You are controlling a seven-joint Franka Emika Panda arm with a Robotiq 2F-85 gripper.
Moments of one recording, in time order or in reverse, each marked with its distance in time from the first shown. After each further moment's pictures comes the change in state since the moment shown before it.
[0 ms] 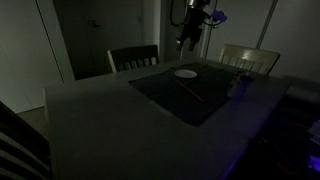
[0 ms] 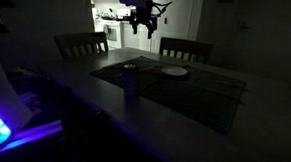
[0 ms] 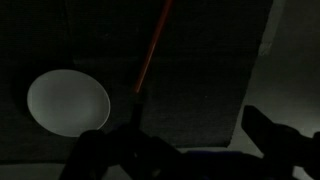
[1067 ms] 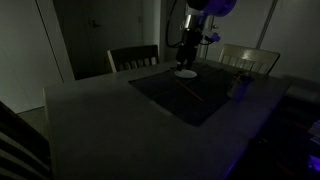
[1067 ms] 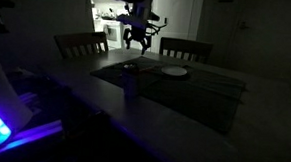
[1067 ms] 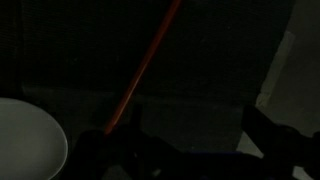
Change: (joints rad) arm -0.060 0.149 0.091 -0.006 0.054 0.028 -0.194
